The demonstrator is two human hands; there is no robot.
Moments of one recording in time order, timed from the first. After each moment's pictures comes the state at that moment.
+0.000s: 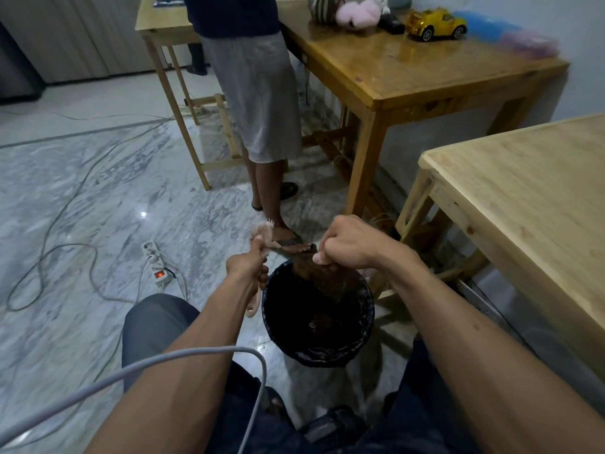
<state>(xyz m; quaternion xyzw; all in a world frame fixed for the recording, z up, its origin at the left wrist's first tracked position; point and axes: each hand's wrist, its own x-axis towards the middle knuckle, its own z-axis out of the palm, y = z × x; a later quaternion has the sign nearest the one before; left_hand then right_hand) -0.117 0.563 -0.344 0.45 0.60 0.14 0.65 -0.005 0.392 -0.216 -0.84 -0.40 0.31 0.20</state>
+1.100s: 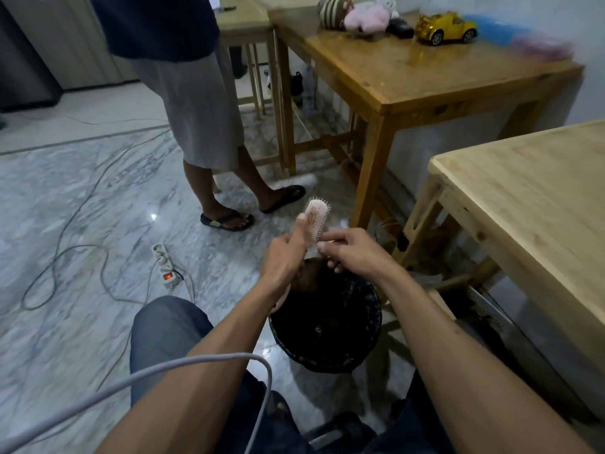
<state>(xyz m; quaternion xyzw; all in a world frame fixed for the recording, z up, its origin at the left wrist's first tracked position) -0.098 0.516 -0.297 0.70 0.45 0.13 0.54 0.005 0.400 -0.281 -0.77 -0.27 0.35 0.46</state>
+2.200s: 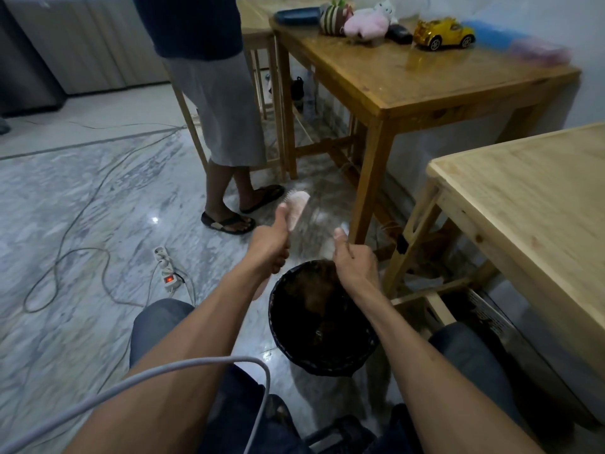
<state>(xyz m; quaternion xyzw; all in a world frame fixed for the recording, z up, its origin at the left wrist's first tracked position) -0.098 0.543 -0.264 0.64 0.49 0.08 0.58 -0.020 0.399 -0.306 -0.84 -0.18 0.17 0.49</state>
